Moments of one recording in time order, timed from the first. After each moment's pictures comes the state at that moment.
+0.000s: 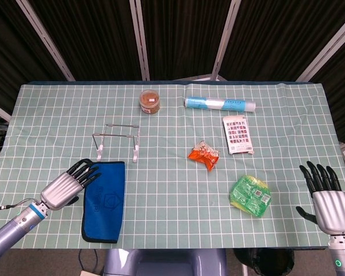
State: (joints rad) left arm -0.53 -1.26 0.18 -1.33 1.77 1.23 0.13; right arm 0.08 -1.09 0.05 -1.67 -1.55 1.51 -0.21
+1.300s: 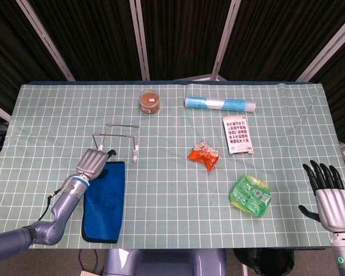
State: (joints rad) left arm -0.69 -1.55 -0.14 -1.34 1.03 0.86 0.47; right arm 0.09 -1.09 0.06 -1.64 -1.51 1.48 -0.18
